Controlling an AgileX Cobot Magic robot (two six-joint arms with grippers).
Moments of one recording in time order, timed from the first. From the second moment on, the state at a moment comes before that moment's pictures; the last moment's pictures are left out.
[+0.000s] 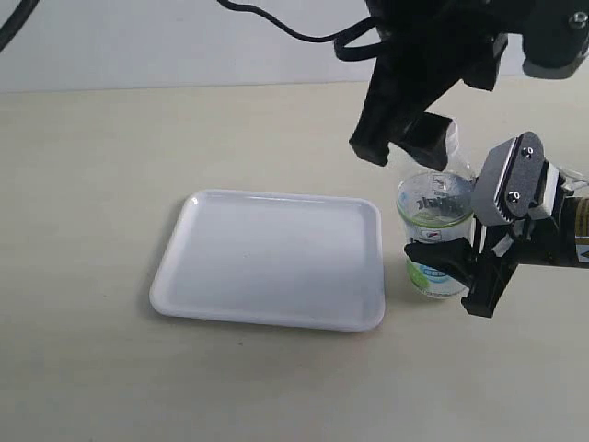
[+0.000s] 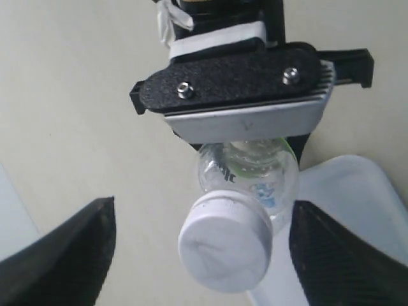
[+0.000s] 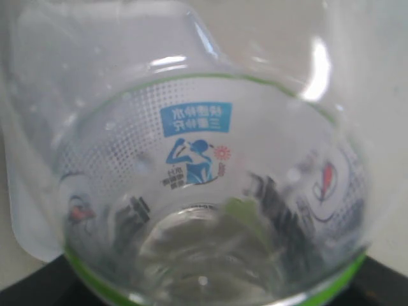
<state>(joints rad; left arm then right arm) -0.98 2.08 -2.16 -0.11 1.22 1.35 -0.15 1.71 -0.47 -1.27 -0.81 0.27</state>
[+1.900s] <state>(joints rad) -0.98 2.10 -2.12 -0.05 1.23 1.64 -0.15 1.71 -0.47 -1.27 -0.81 0.27</state>
